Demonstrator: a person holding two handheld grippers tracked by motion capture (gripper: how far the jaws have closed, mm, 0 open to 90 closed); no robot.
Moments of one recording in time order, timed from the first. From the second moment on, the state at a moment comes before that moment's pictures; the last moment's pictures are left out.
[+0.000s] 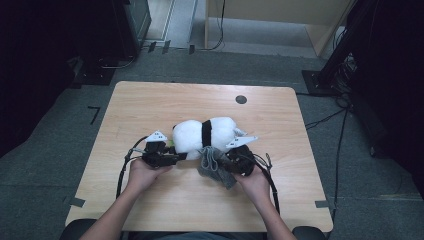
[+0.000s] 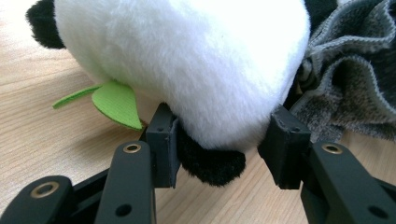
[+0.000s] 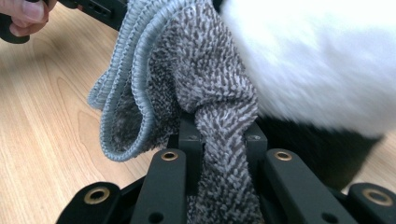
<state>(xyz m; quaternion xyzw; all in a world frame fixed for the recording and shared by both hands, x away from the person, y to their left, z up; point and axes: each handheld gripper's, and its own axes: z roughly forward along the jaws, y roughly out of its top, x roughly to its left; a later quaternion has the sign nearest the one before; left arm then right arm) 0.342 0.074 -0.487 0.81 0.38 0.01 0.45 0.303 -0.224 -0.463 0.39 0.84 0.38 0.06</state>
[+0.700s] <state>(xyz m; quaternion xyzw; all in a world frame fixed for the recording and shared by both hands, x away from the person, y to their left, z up) 0.342 0.075 -0.487 0.81 0.38 0.01 0.45 0.309 -0.284 -0.469 0.46 0.81 0.36 0.04</state>
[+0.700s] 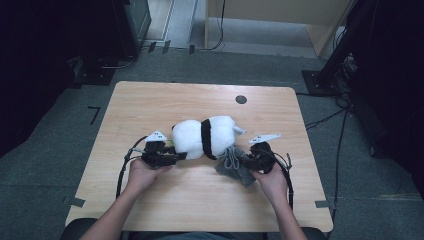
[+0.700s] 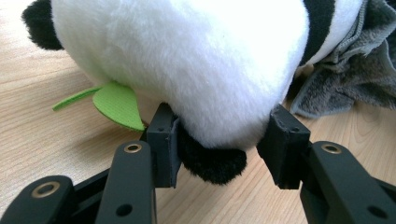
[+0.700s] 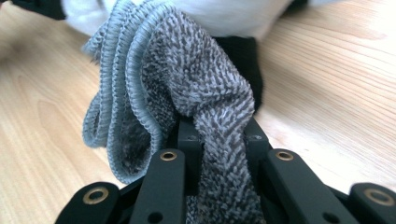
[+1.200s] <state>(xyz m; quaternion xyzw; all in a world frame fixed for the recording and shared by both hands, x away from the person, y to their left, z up) 0.343 0.077 -0.487 0.81 0.39 0.01 0.44 0.313 -0.323 -0.448 0.50 0.76 0.41 0.08</state>
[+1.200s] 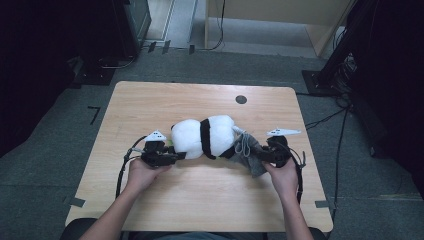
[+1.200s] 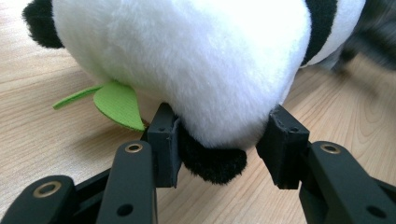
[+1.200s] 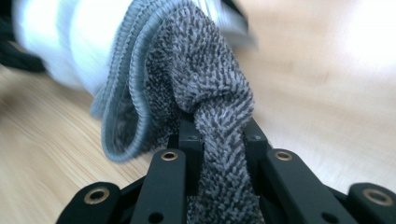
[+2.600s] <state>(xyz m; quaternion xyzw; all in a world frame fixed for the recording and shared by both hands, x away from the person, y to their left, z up) 0.343 0.076 -0.487 0.81 0.39 0.02 0.45 0.315 -0.213 -0.476 0.39 0.84 0.37 0.04</state>
